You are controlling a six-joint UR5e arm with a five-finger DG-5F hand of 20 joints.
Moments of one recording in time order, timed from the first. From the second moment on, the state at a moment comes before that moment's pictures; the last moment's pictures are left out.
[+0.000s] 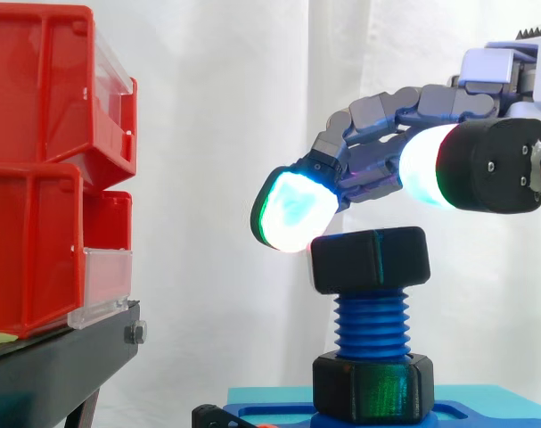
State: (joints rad) arm 0.28 -2.10 -1.46 -2.50 -1.19 -1.53
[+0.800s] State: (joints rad) arm 0.27 -2.10 -1.46 -2.52 -1.21 -1.53
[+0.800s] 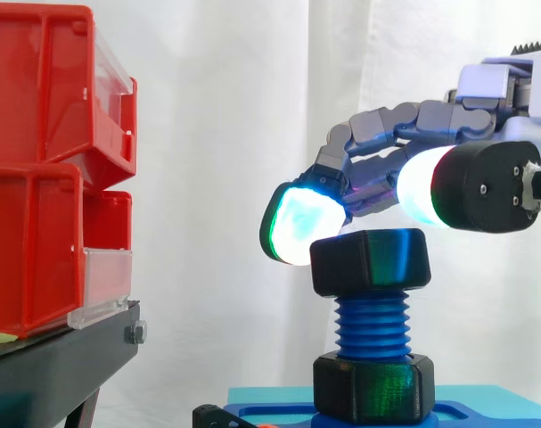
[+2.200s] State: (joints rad) arm 0.22 -2.07 -1.39 -2.70 -1.26 -1.53
